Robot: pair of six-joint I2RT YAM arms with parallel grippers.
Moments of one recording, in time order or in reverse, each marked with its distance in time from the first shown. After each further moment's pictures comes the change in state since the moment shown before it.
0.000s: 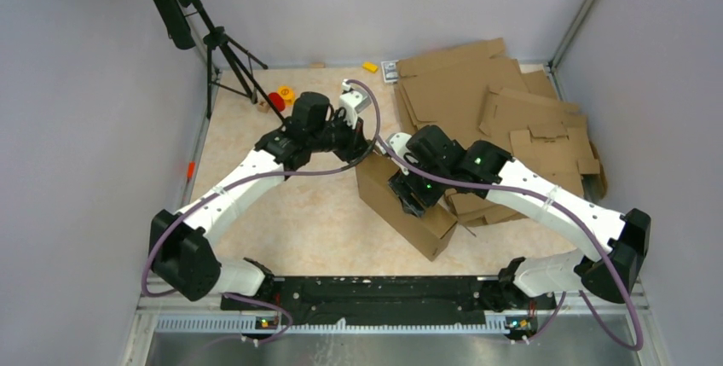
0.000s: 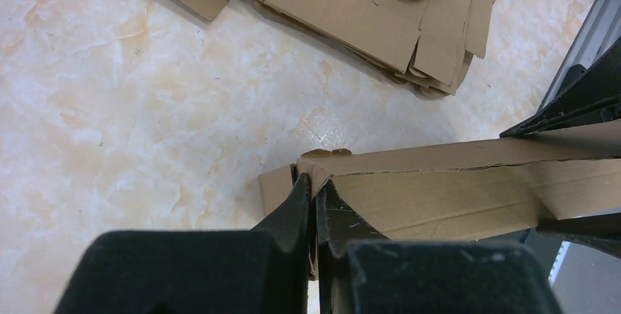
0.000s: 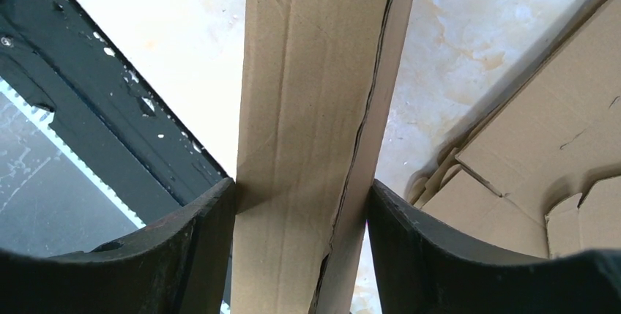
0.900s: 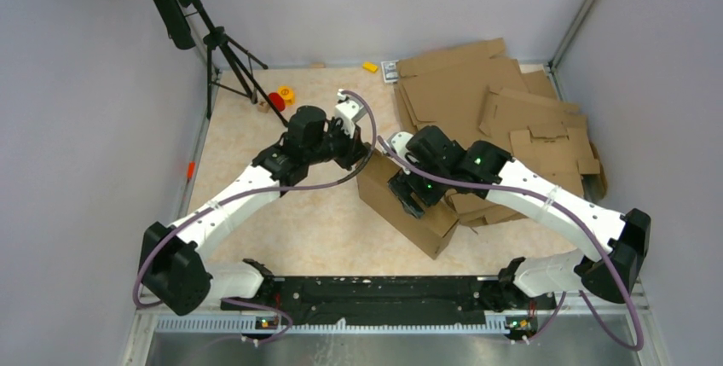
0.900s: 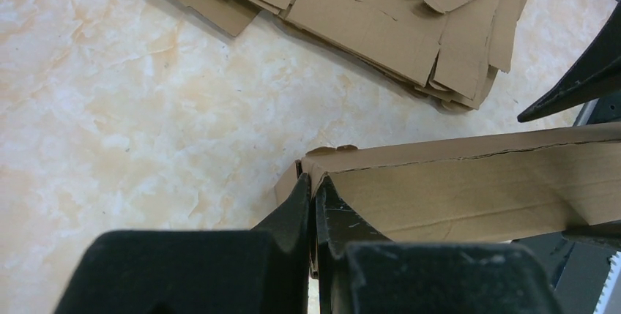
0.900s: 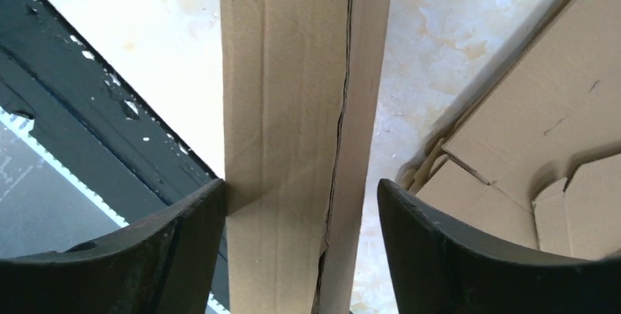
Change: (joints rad) left arm -0.040 -0.086 -0.139 0.147 -0.097 -0.007; right arm 0.000 0.000 0.000 -0.010 0.045 0.011
